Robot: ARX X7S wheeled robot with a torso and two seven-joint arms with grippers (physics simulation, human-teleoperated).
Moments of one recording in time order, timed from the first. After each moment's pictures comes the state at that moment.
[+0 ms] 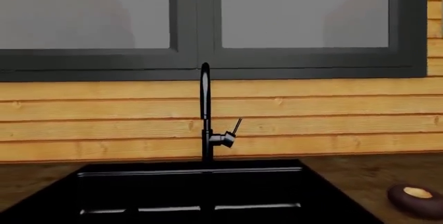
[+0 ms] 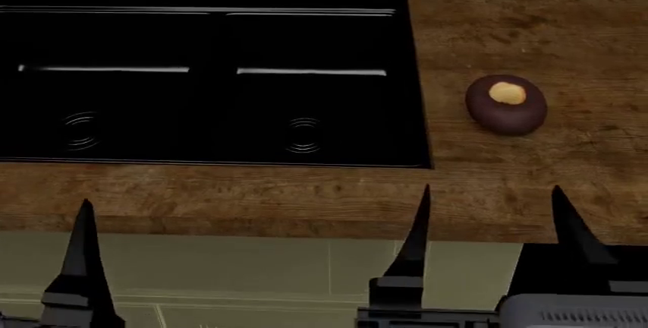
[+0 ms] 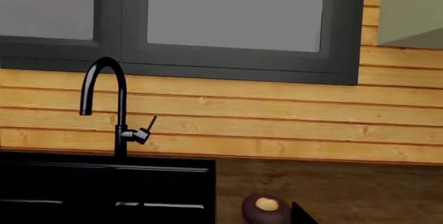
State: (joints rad) left arm -0.04 -0.28 0.12 0.81 -0.25 -0.46 -0.27; right arm 0.12 0.28 -0.03 -0.93 0.29 0.72 0.29
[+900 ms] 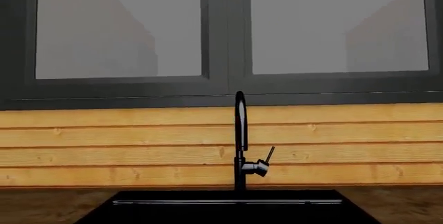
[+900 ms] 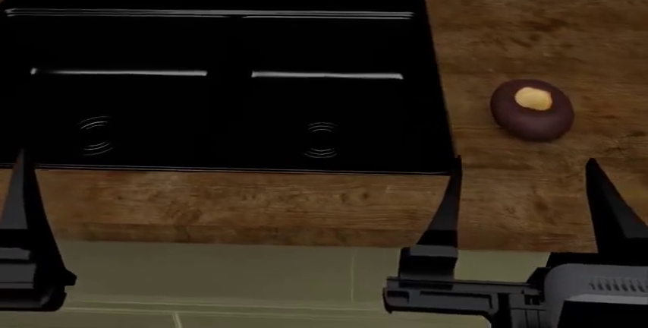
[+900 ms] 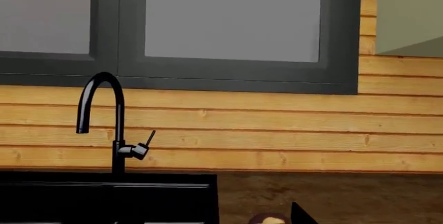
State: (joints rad) left arm -0.15 -0.32 0.03 0.91 -0.34 -0.60 -0.34; right arm 0.19 0.31 0.06 -0.92 0.37 0.74 0.28
